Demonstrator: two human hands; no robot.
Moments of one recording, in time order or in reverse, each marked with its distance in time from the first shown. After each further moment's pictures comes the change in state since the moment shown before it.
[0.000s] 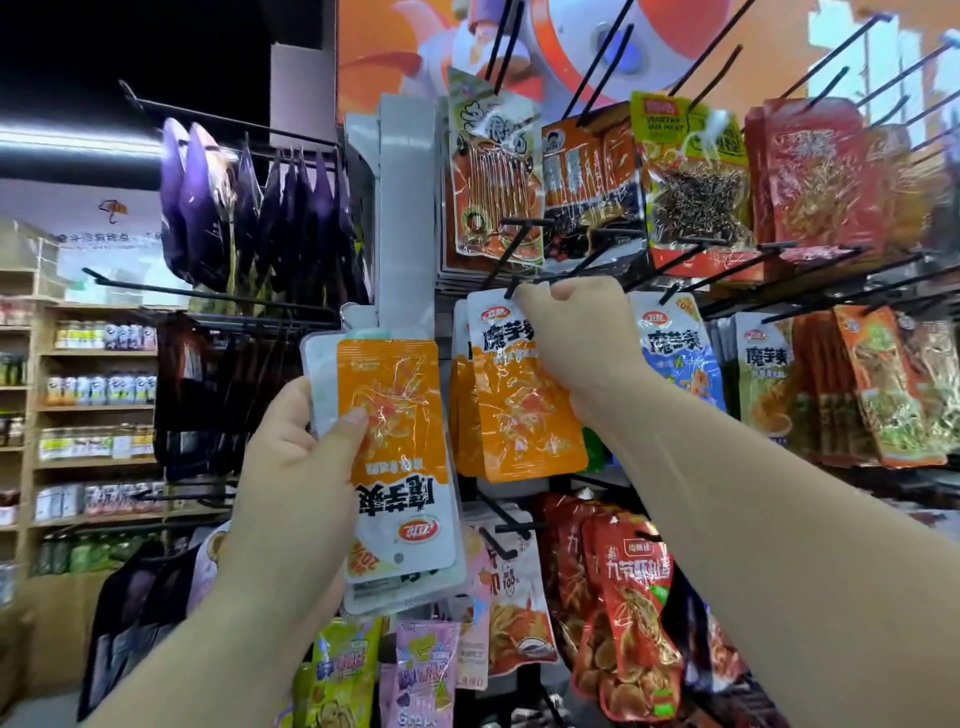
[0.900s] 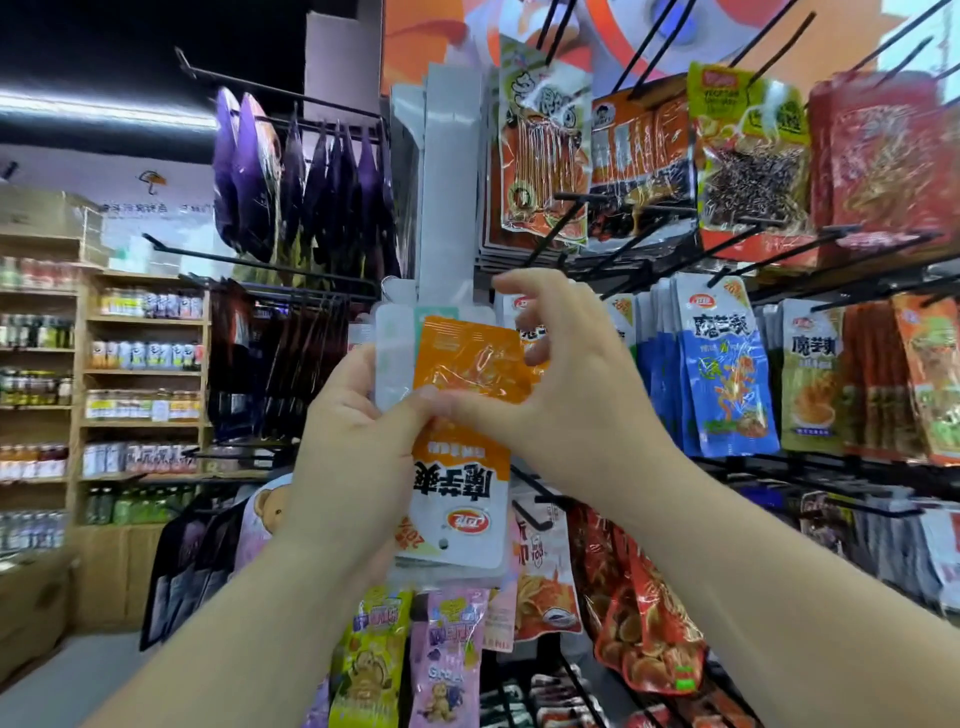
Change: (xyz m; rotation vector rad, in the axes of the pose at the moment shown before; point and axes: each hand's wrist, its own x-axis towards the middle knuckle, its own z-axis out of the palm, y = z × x) left_hand -0.007 0.005 0.001 -0.049 -0.109 0.043; right_hand -0.091 -0.018 -0.002 -0.225 -0.256 -0.404
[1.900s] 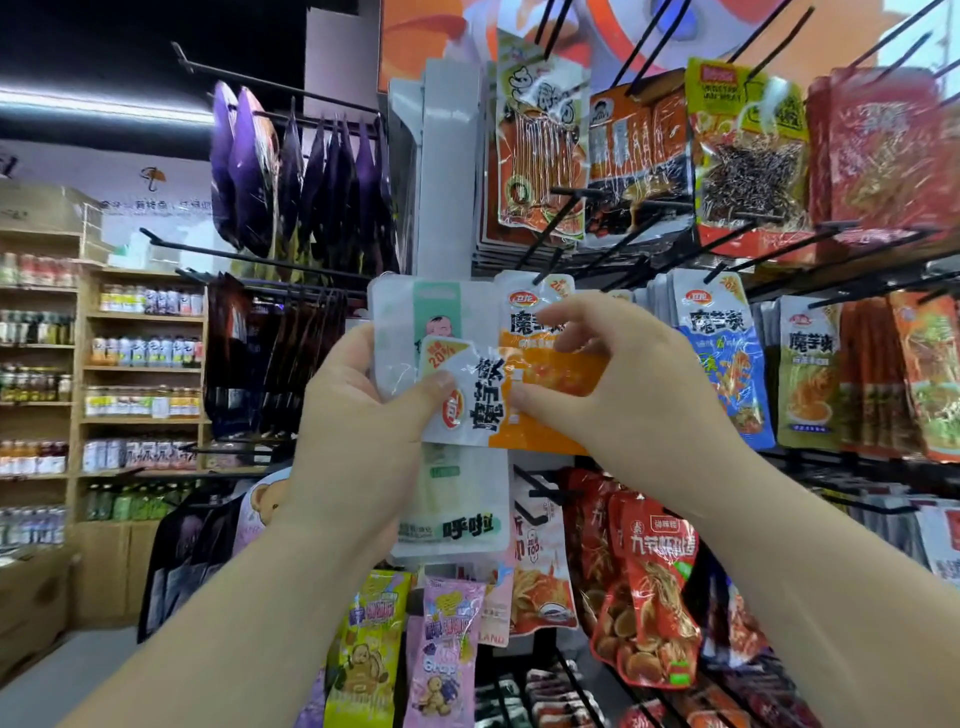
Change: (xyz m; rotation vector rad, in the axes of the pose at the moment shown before) left_hand 0.008 -0.001 0.008 0.024 0.025 0.060; right_hand -0.007 0.020 -0.032 -0.136 -0.039 0.108
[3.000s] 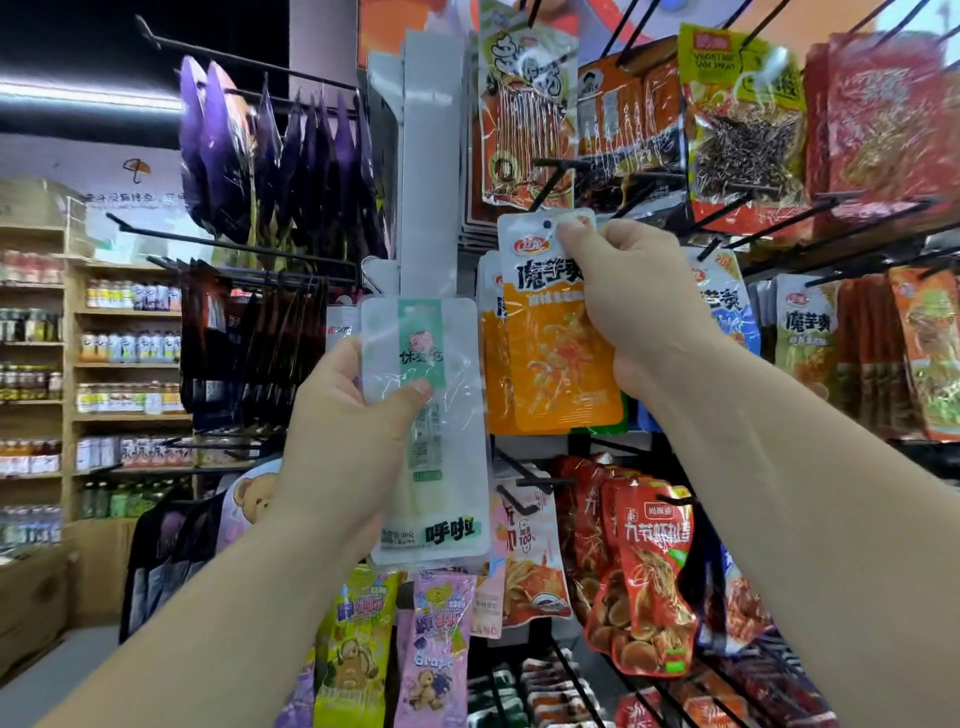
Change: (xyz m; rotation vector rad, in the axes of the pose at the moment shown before) left_hand 0.006 -0.018 -0.006 0.128 0.026 -0.098; right_hand 0.066 0.013 0.006 0.658 0.183 0.327
